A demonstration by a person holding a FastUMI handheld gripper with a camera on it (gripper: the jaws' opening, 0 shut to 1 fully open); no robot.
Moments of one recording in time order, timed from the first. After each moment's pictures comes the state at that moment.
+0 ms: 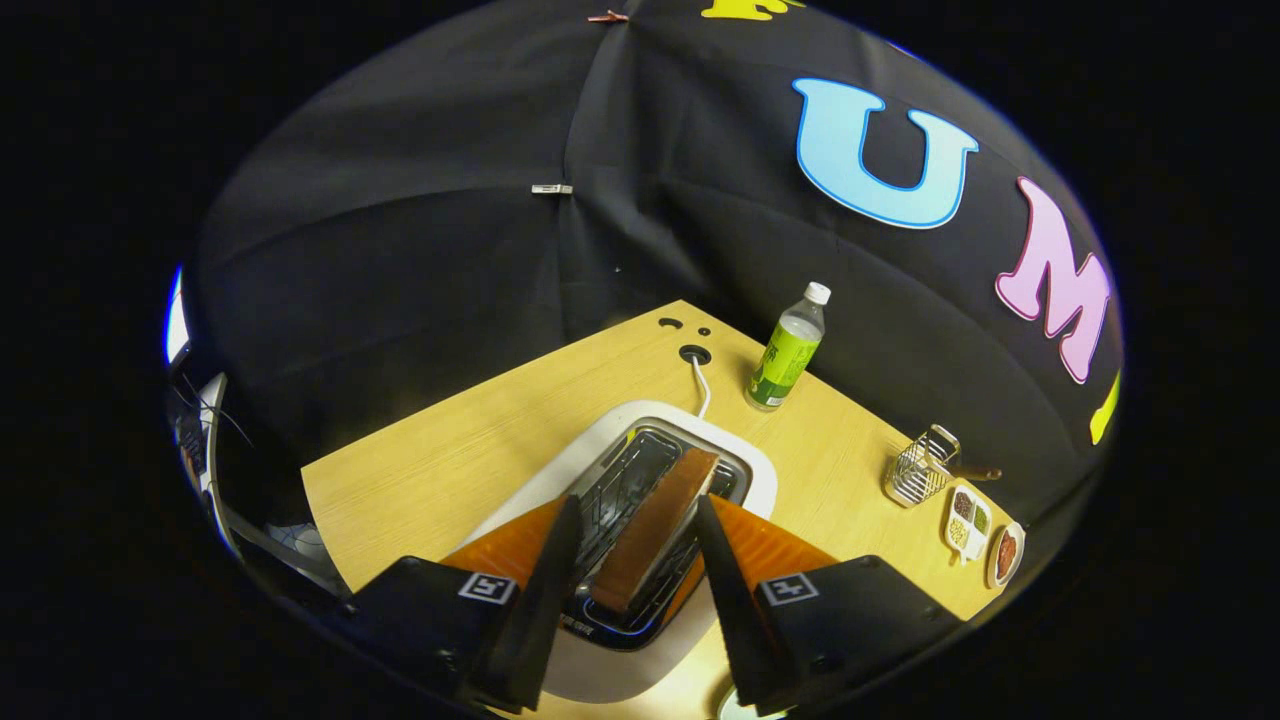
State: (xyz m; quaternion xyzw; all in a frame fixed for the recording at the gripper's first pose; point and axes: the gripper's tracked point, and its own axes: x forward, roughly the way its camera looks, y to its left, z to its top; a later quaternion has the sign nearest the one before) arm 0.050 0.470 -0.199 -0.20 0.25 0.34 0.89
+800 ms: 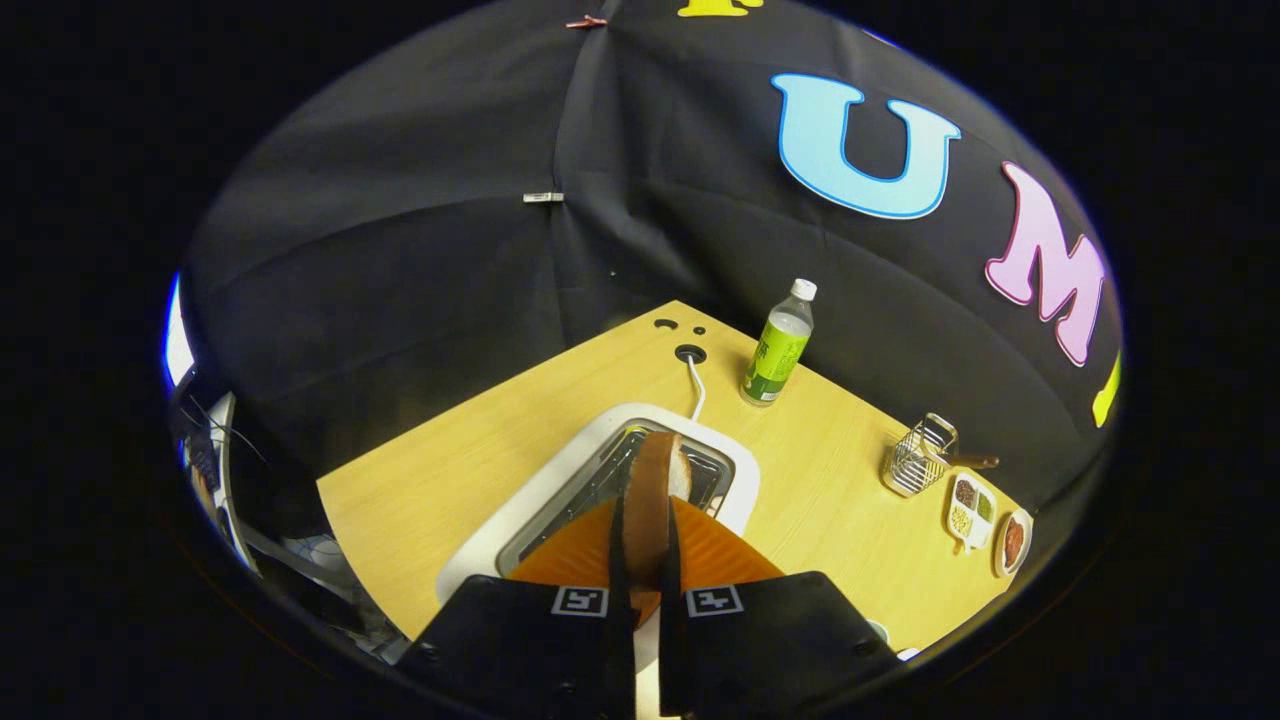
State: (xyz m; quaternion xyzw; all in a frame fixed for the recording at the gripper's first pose) arm 0.042 0.461 -0.170 -0.15 0.25 0.35 0.89
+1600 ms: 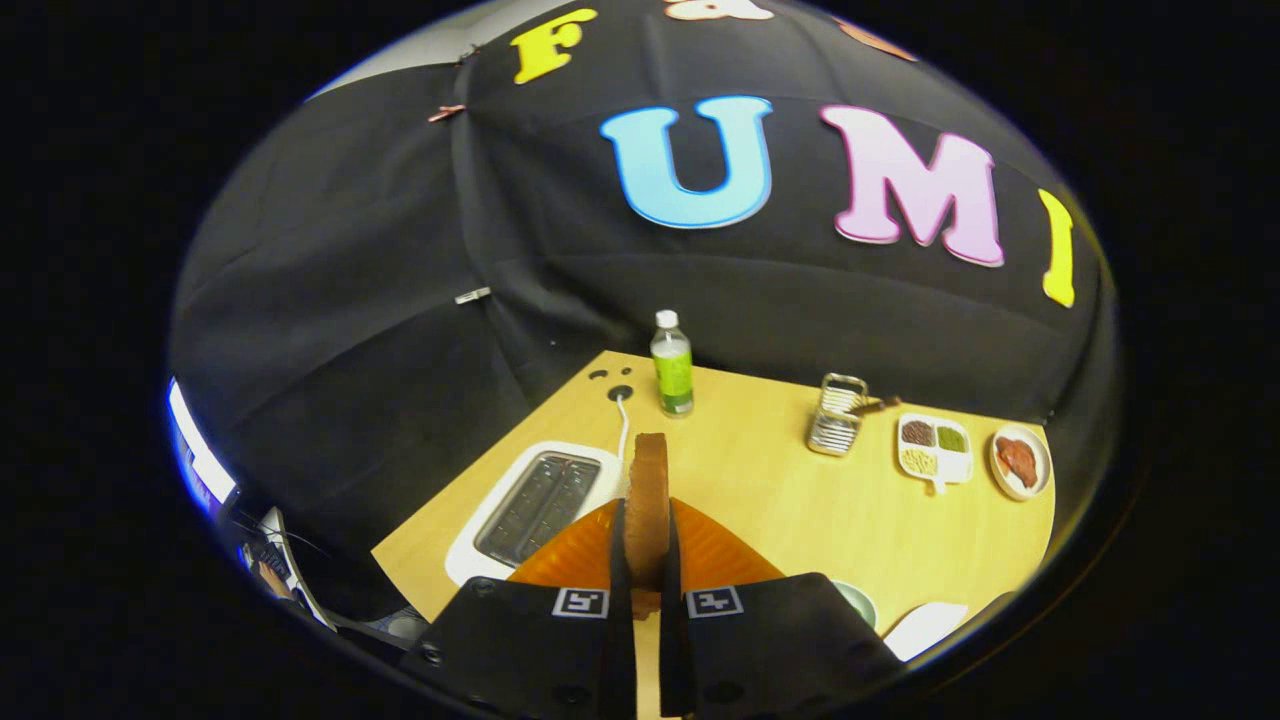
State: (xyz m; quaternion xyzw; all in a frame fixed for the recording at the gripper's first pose) arm 0.054 0.303 -0.117 0.00 0.26 0.27 0.93
